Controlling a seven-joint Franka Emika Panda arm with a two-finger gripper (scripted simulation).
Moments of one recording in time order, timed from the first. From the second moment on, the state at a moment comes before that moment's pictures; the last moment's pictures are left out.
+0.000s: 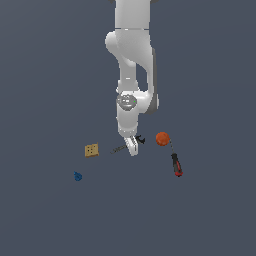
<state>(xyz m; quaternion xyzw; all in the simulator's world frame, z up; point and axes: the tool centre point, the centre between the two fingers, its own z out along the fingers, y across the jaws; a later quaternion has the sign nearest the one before) -0.067 -0.001 0.011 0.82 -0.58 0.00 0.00</state>
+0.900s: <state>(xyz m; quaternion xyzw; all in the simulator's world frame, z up) -0.066 -0.004 0.012 0.82 -0.58 0.00 0.00</state>
